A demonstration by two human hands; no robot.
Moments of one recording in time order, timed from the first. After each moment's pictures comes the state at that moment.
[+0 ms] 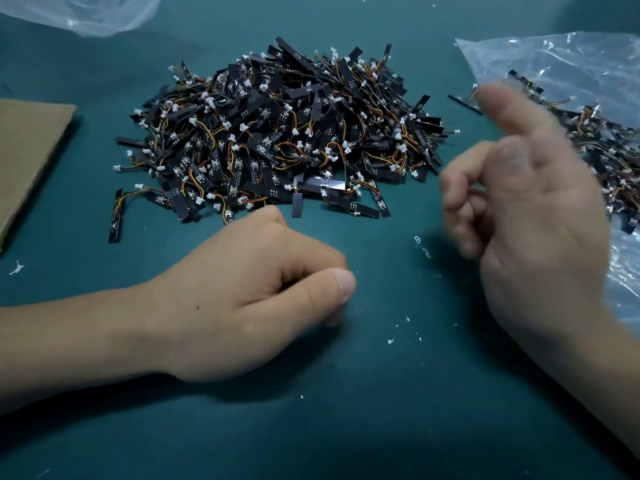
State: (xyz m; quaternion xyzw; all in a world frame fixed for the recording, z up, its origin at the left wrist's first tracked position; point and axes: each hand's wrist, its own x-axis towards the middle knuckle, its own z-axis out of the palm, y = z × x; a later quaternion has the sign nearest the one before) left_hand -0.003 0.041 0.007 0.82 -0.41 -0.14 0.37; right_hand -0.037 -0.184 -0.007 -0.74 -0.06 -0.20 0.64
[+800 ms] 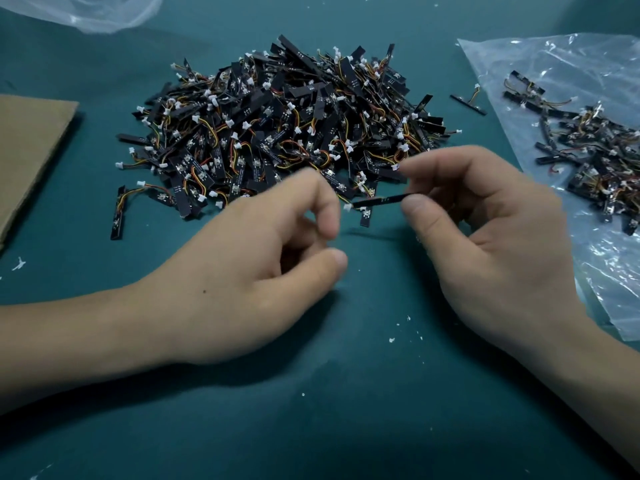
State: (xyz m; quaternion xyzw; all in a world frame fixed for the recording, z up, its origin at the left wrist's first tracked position) left_hand 0.002 0.042 0.002 0.80 -0.35 -0.13 0.47; right_hand -0.040 -0.181 -0.010 -0.87 -0.08 -0.21 0.45
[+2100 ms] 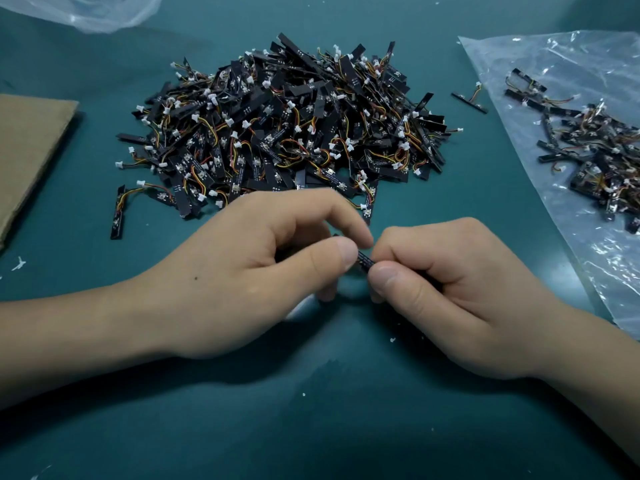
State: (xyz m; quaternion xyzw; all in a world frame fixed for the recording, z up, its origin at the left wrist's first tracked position) left_hand 0.003 0.041 0.007 0.78 -0.34 -0.18 0.48; right_hand -0.046 -0.177 0.000 -0.90 -0.25 -0.01 0.36
